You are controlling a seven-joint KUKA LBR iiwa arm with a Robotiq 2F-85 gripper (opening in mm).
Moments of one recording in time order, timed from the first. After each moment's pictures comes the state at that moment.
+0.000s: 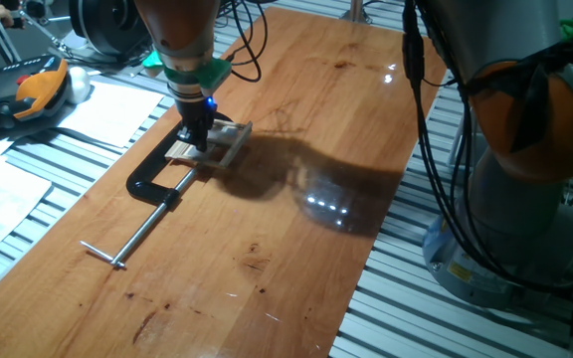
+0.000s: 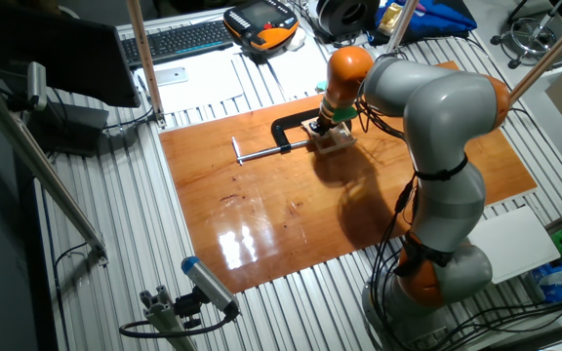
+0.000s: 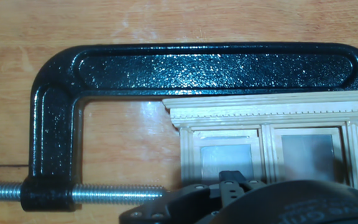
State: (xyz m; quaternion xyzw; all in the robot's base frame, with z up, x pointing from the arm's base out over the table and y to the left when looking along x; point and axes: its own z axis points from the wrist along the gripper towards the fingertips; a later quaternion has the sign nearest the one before) arm 0.609 0.008 0.050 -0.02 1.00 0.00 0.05
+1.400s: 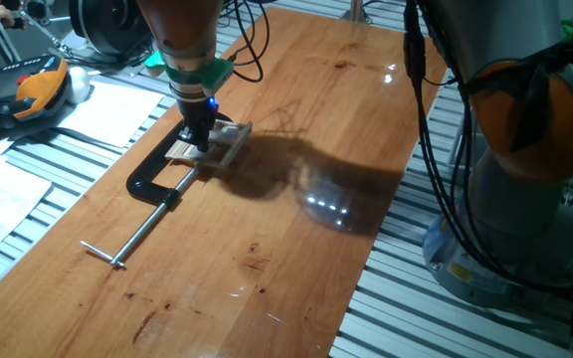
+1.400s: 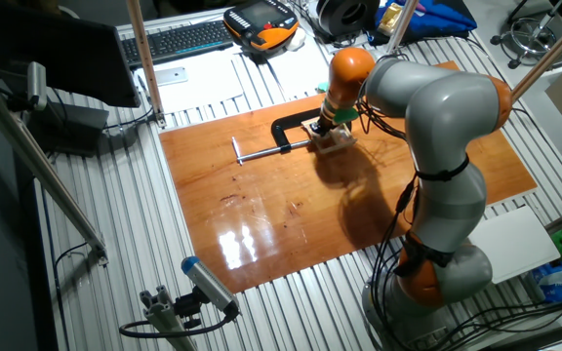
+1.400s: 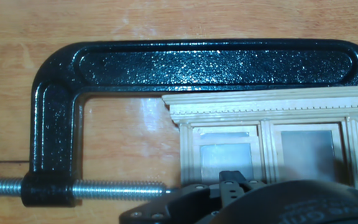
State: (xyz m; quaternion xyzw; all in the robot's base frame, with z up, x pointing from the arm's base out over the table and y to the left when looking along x) arm 0.604 0.009 0.049 -0.02 1.00 0.00 0.05
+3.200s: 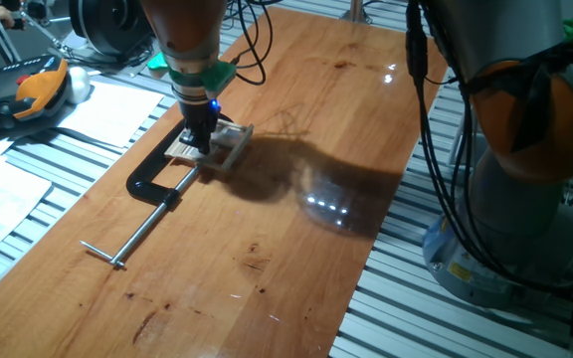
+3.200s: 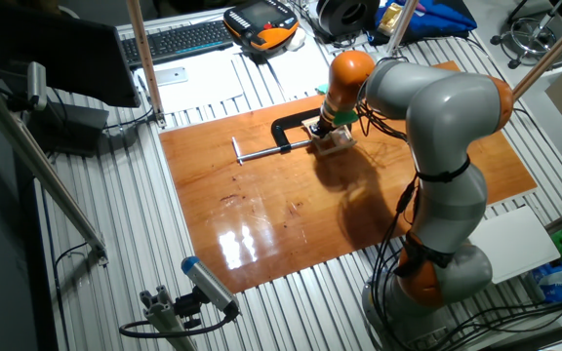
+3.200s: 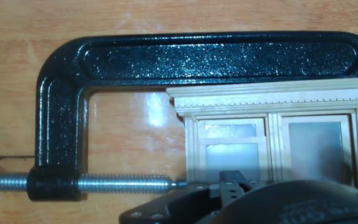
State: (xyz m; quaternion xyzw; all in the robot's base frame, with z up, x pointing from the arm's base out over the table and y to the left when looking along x) arm 0.599 0.012 0.049 -0.01 1.00 0.00 0.05
